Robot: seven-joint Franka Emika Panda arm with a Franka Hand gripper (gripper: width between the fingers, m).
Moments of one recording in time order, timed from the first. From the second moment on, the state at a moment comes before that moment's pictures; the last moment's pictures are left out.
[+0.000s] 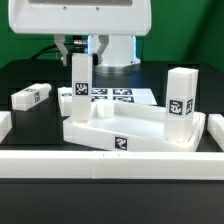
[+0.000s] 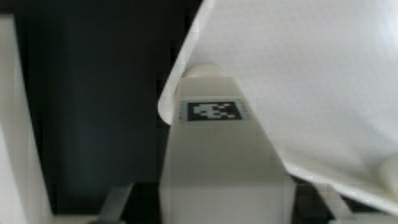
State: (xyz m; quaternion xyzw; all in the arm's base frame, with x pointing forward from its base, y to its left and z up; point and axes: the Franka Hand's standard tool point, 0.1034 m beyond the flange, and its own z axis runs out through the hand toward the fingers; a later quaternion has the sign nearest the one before) arm 0.544 -0.086 0.122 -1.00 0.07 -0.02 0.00
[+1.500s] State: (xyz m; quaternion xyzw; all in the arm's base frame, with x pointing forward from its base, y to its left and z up) arm 0.546 -0.067 0.117 -0.90 0.43 -0.01 0.03
